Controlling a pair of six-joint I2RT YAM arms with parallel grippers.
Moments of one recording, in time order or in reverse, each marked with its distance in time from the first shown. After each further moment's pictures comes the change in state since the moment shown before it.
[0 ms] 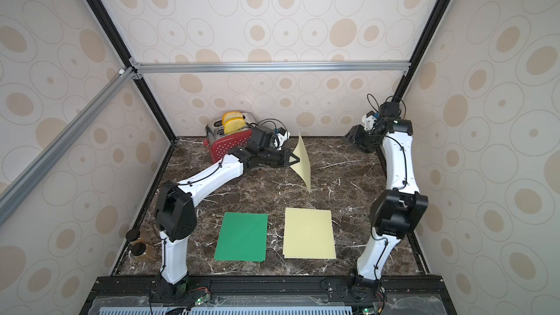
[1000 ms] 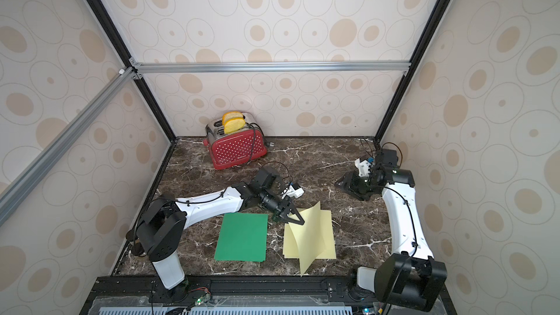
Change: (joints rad) left arm -0.195 -0.122 -0.461 0.096 0.615 -0.176; right arm 0.003 -0.505 -0.749 0.073 -0.078 -0.005
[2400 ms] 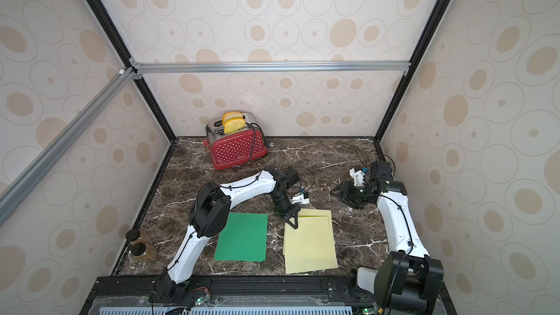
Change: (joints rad) left arm 0.007 0.491 0.691 -1.011 -0.487 0.830; right arm 0.000 -0.027 -0.202 0.148 -0.064 -0.005
